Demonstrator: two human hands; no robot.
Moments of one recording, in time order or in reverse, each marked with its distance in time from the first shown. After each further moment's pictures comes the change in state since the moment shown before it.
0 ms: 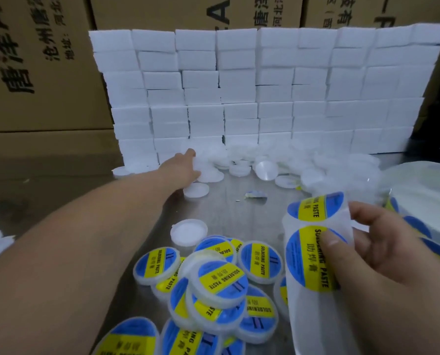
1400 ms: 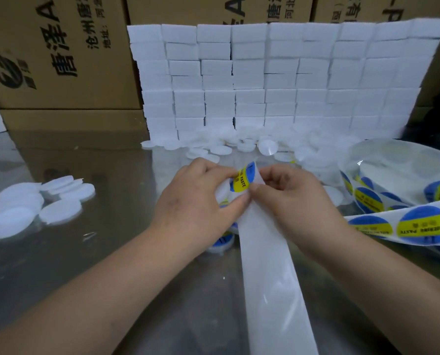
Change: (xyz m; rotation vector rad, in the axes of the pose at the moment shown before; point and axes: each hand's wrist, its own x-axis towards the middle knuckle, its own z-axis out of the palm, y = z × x) left_hand -0.312 0.092 -0.101 -0.339 0.343 0.165; right_hand -0.012 -0.005 0.005 0.010 -0.429 -0.110
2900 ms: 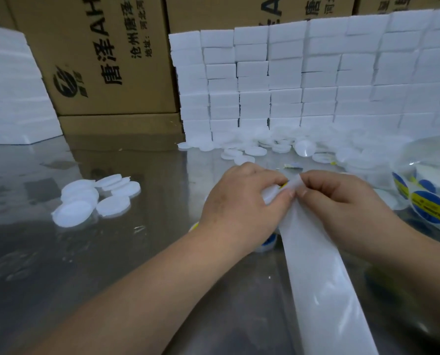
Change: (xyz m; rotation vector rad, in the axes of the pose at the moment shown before) left_hand -0.005 0.003 -0.007 -0.162 -0.056 0.002; right_hand -0.005 -0.002 -0.004 -0.291 -0.101 -0.196
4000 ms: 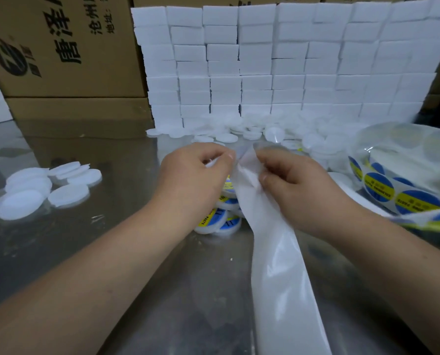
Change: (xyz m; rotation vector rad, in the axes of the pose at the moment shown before) left_hand 0.006 -0.002 -0.005 -0.311 0.156 -0.217; right_hand 0.003 0.005 0.001 -0.018 -0.032 -0.010
